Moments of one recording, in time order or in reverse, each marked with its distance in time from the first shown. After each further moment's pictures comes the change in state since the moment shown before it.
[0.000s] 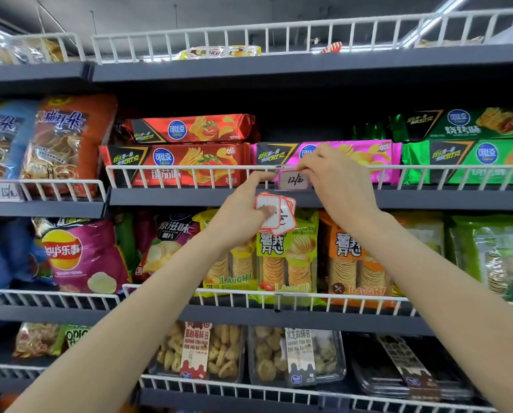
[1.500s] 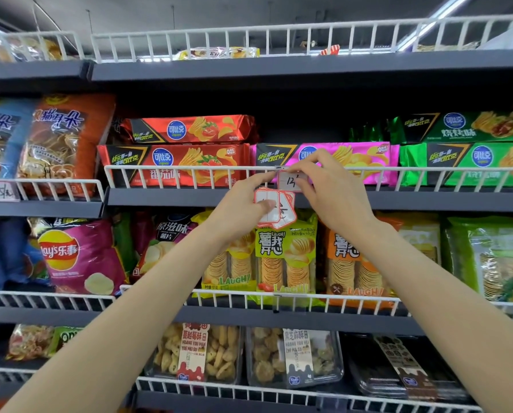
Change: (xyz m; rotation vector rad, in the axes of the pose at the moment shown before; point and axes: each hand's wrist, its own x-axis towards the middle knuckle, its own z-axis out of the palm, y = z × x) left_hand 0.010 -0.002 0.000 -0.118 0.004 0.044; right_hand -0.007 -0.007 0.001 0.098 0.019 0.010
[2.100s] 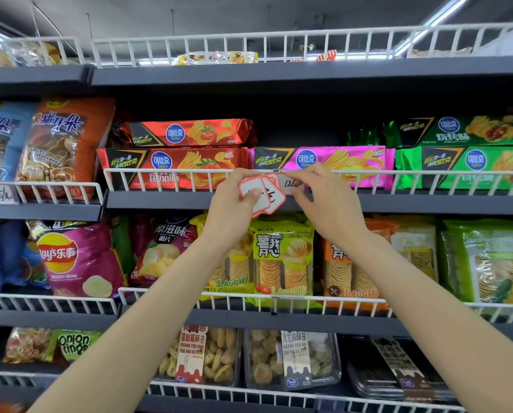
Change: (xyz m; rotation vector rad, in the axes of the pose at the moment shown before) left_hand 0.001 -0.009 0.006 -0.244 0.275 -0.015; right_hand -0.008 -0.007 0.002 0.153 -0.048 0.117
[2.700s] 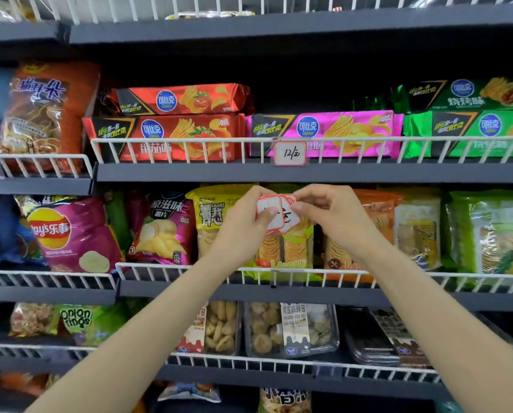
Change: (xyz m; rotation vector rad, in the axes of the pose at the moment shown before) left_hand -0.039 -0.034 0.018 0.229 -0.183 0.048; right_hand -0.053 0.001 0.004 0.758 -0.240 0.292
